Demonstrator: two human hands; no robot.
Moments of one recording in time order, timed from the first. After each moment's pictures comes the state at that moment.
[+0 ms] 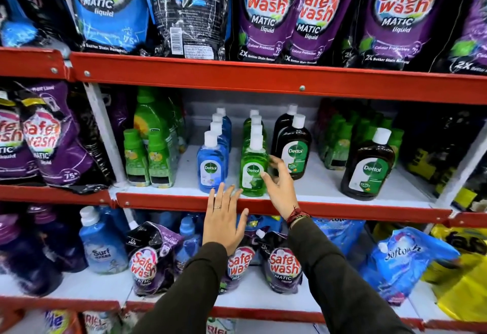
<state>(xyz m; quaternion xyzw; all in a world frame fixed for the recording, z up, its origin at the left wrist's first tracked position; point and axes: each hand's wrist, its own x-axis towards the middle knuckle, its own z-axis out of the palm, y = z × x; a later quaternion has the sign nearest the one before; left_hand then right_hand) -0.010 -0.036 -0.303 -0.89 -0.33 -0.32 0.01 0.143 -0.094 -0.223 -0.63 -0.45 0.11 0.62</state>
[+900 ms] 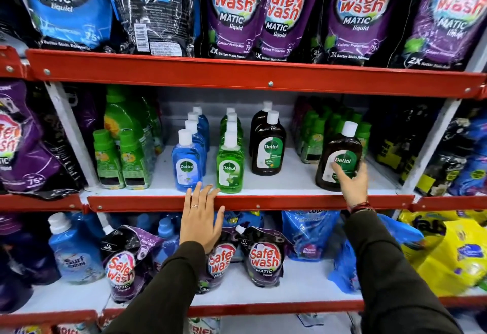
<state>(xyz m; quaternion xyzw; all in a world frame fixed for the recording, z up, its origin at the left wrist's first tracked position) -0.012 -0.041 -0.300 -0.89 -0.33 -0.32 0.01 0.313 -0.218 -0.225 -0.72 -0.17 -0.01 0.67</state>
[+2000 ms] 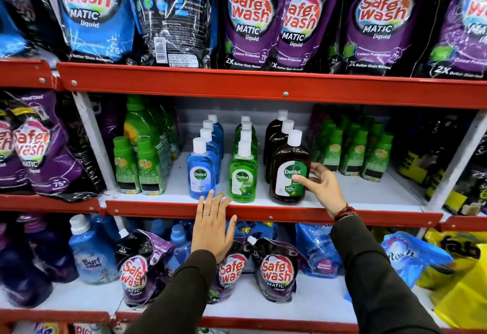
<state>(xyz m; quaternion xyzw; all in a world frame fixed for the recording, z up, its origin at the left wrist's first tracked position) -0.007 -0.035 -0.307 -0.88 -0.35 -0.31 0.04 0.260 -0.157 -0.210 -0.65 -0.41 0.16 0.62</state>
